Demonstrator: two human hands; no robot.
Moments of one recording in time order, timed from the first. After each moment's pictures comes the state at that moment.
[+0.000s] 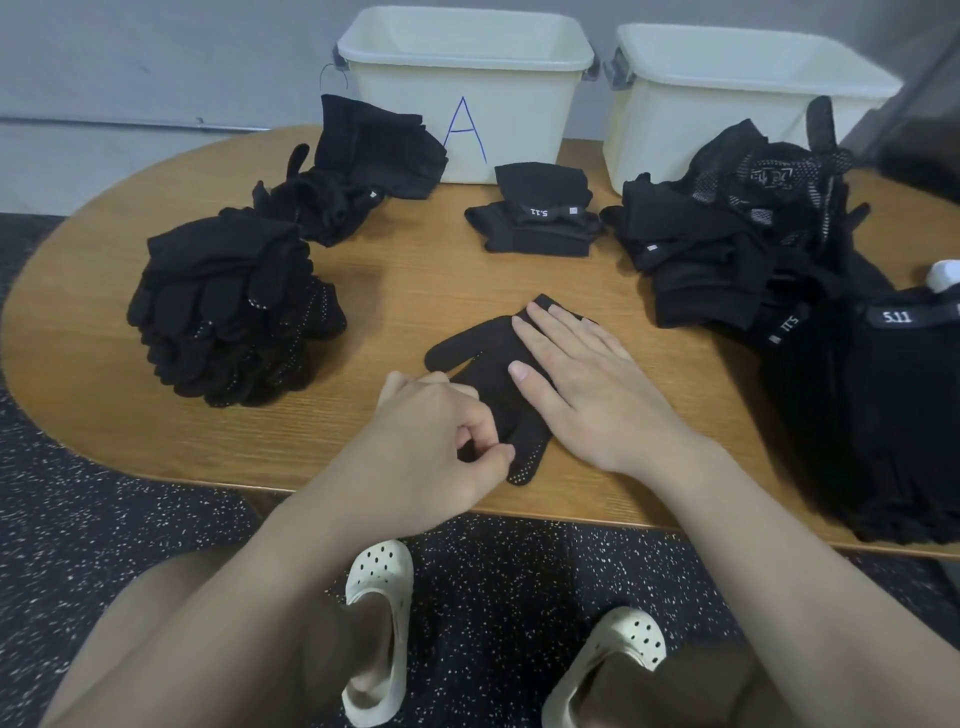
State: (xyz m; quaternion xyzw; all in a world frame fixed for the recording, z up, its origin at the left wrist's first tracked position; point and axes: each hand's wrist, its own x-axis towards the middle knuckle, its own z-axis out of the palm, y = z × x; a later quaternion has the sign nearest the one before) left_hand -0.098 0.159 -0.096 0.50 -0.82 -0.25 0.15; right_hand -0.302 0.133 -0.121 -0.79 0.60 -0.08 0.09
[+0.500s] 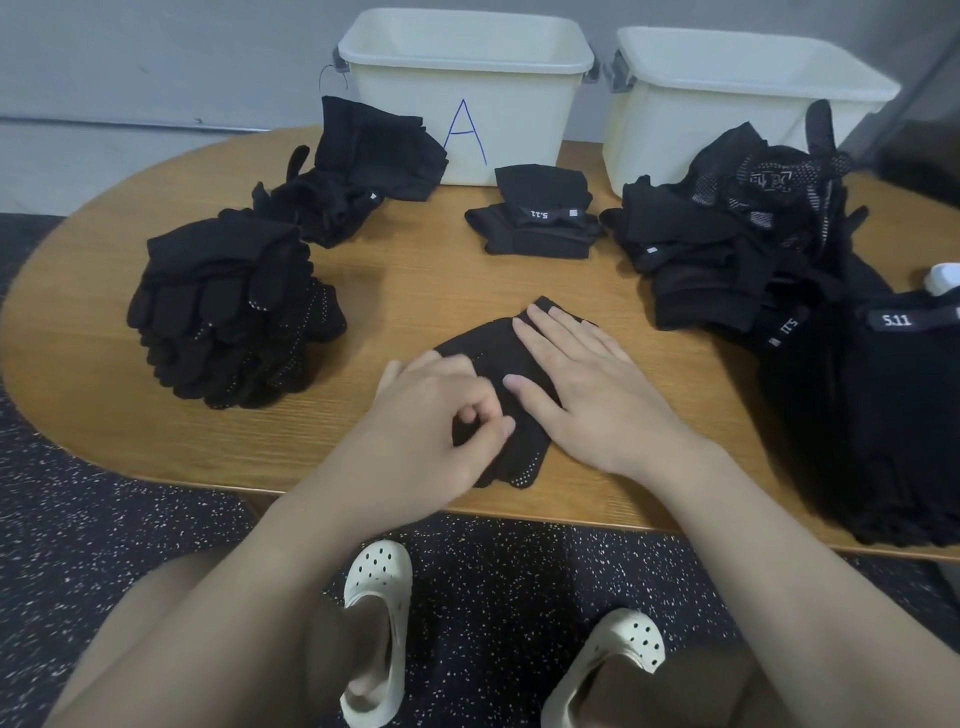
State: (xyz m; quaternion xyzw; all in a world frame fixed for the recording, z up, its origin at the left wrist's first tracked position) left_hand -0.095 0.151 -0.099 0.47 -0.83 -0.23 0.21; right_hand -0.302 0.135 -0.117 -0.79 0.60 -0.06 0.08
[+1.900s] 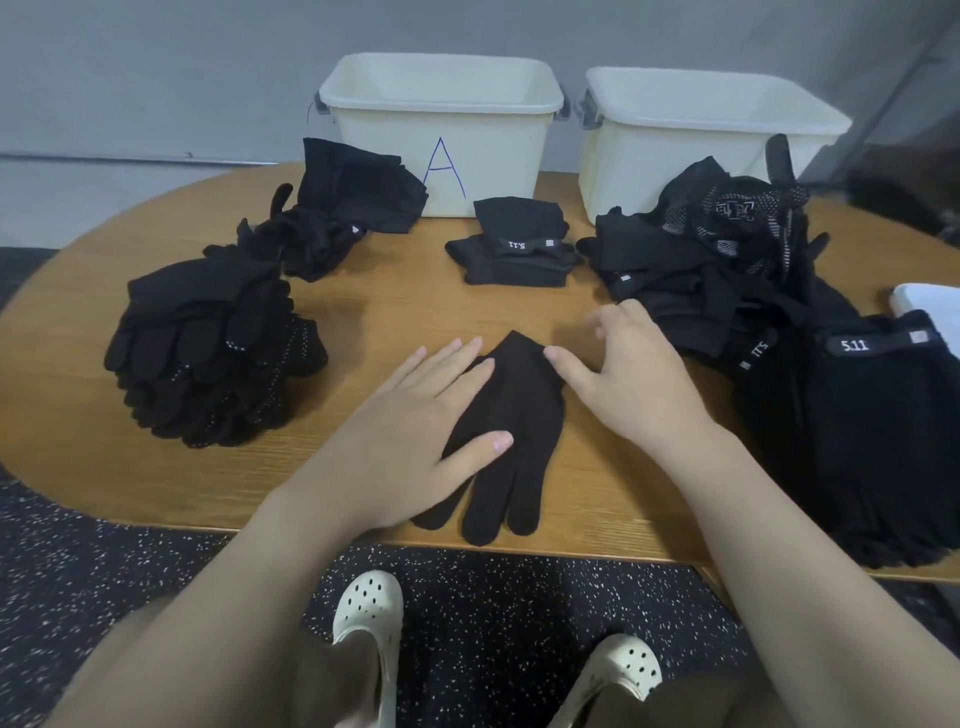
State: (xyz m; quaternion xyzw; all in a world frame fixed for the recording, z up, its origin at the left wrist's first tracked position) left_hand -0.096 0.120 -0.105 0.41 -0.90 -0.11 0.09; right_hand -0.336 0.114 -0.096 -0.64 0.73 -0.22 0.08
